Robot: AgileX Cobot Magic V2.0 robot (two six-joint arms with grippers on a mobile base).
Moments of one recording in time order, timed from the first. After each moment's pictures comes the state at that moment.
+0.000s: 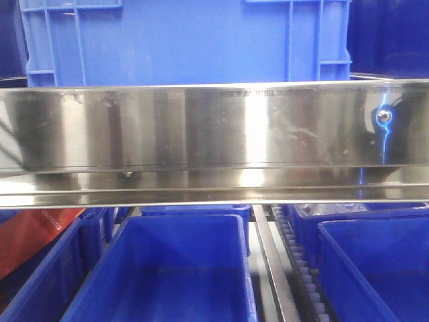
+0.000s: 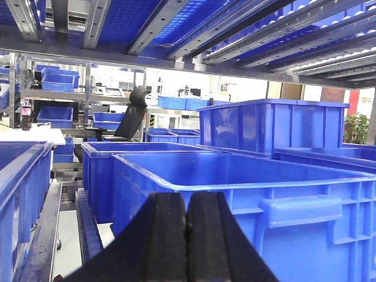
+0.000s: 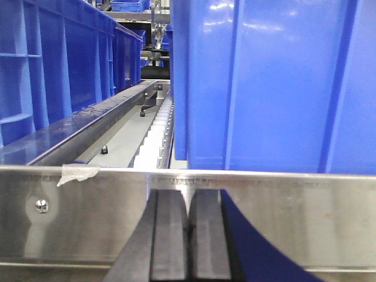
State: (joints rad) left arm -0.31 0.25 -0.41 -0.50 -0.01 0.44; right arm 0.03 0.01 0.00 0.06 0.08 -0.03
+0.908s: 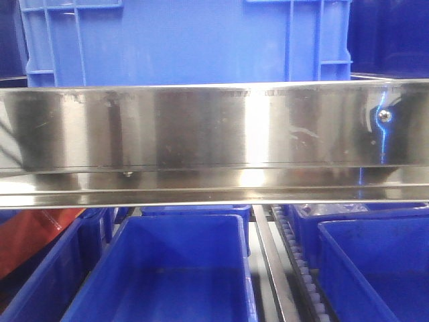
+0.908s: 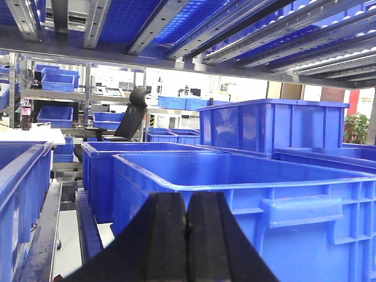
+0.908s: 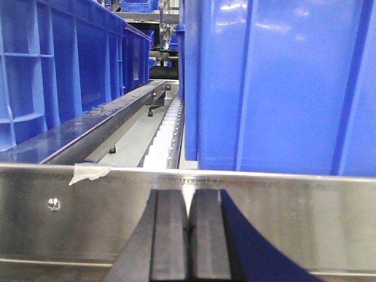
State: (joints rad) left arm -0.31 0.25 -0.41 -0.50 -0.01 0.44; right arm 0.06 0.01 0.00 0.06 0.08 -0.04
